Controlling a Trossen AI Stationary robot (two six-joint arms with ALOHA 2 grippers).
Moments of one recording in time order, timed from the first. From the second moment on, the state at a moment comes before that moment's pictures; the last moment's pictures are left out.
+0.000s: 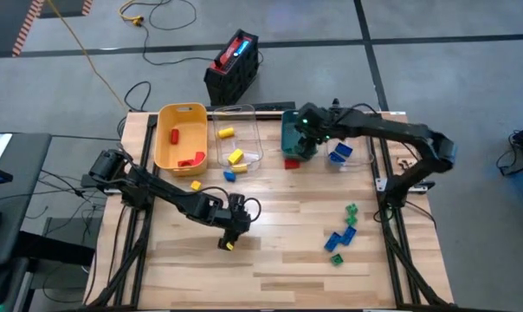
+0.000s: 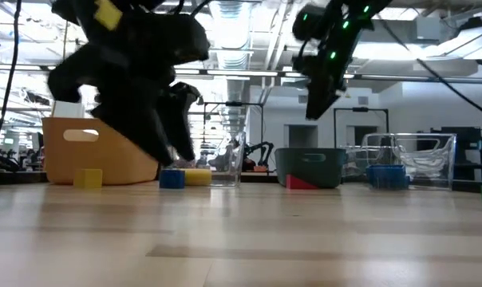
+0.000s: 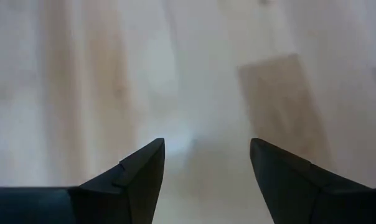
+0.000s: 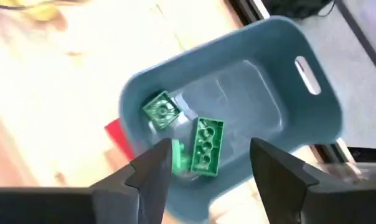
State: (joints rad) left arm -0.32 1.69 1.00 -0.29 -0.21 0.00; right arm -0.42 1.54 1.26 -0.78 0.21 0.02
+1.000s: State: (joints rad) left arm -0.44 1.69 1.00 -0.33 -0.44 -0.12; right arm 0.51 1.35 0.94 -1.28 0.25 1.37
